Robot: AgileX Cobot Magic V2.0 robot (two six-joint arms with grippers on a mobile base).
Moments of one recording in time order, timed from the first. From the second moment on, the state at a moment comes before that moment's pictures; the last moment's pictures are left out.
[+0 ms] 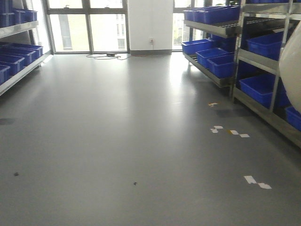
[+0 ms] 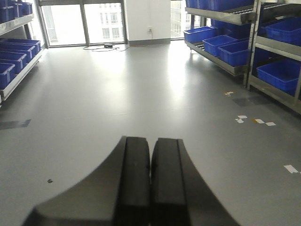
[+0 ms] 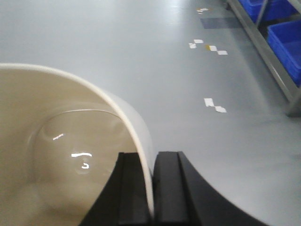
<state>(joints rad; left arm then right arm) -0.14 -0.01 0.01 0.00 0.14 0.02 -0.03 0.51 -0.54 0.10 0.53 -0.07</state>
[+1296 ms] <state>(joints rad) -0.14 -0.01 0.01 0.00 0.14 0.02 -0.03 0.51 -0.54 0.10 0.53 -0.07</state>
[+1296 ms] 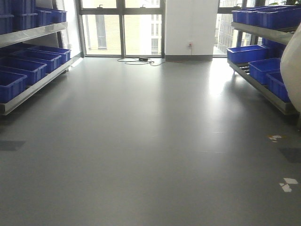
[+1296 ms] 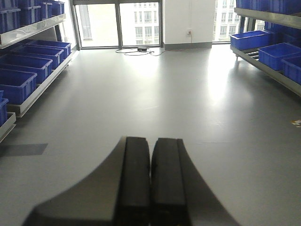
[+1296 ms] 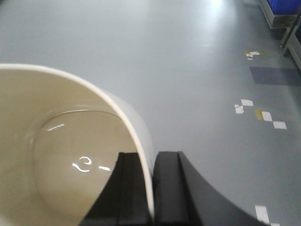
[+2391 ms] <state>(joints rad) -0.14 -0.01 0.01 0.00 0.14 0.02 -0.03 0.51 -0.54 0.10 0.53 -0.07</state>
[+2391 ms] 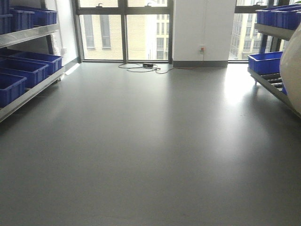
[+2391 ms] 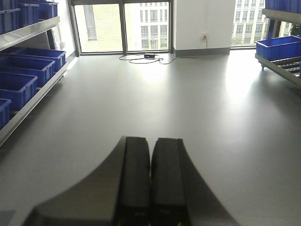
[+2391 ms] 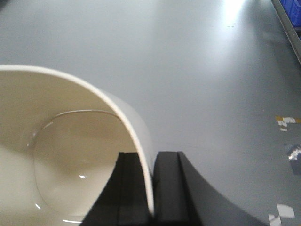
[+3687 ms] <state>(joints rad) -0.14 -0.01 0.01 0.00 0.14 0.02 -0.03 0.51 -0.54 0.10 0.53 -0.07</state>
